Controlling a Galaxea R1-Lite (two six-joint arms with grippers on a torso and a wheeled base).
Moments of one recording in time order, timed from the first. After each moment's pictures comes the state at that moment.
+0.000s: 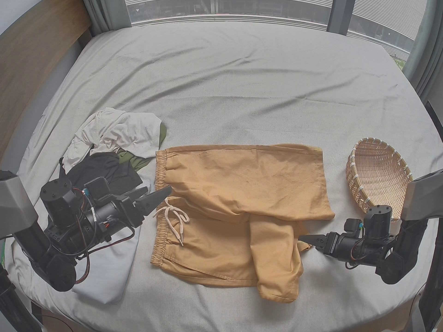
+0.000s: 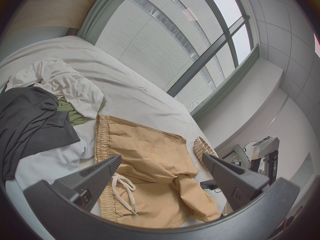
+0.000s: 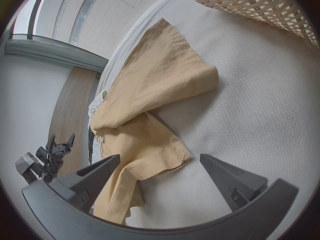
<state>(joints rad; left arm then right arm) -0.27 1.93 -0.33 -1.55 -0.41 -0.46 0.23 2.19 -0.28 -1.37 0.41 0.64</state>
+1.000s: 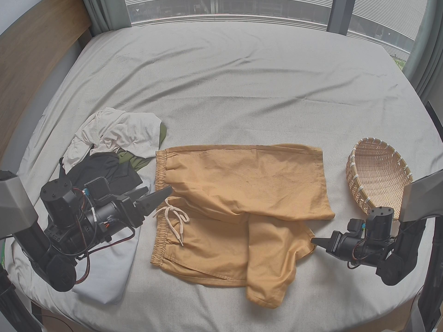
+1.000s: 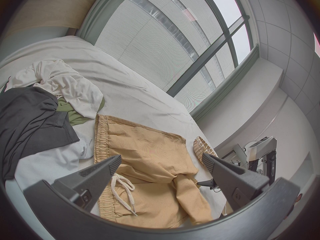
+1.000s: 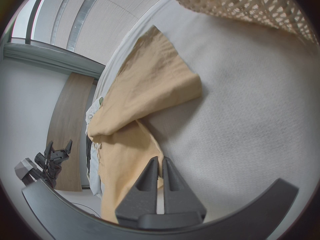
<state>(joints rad) -0.28 1.93 -0.33 -1.55 -0.41 -0.46 0.19 2.20 -0.24 -1.45 0.39 0.66</state>
